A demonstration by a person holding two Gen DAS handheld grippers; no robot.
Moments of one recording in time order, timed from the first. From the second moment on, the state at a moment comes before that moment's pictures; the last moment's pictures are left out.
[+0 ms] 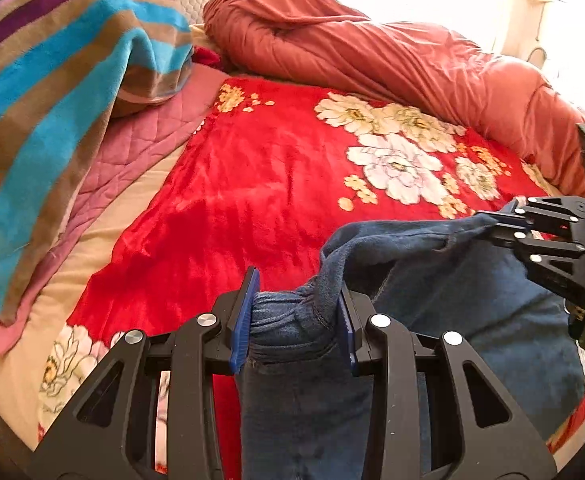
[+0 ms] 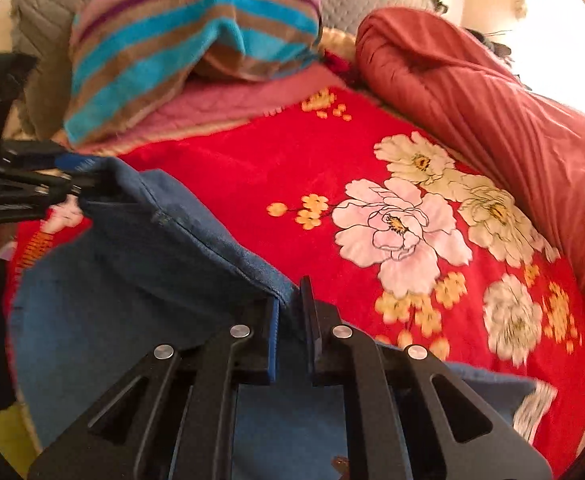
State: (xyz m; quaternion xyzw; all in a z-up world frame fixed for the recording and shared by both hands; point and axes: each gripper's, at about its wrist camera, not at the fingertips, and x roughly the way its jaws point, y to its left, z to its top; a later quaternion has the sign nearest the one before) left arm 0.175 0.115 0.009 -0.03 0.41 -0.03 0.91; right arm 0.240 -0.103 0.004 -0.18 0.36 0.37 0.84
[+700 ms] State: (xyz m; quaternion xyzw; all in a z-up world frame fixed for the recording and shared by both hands) left arm 0.053 0.115 -0.011 -0.02 0.39 -0.02 0.92; right arm 0.058 -0.098 -0.022 -0.14 0.40 0.44 0.79
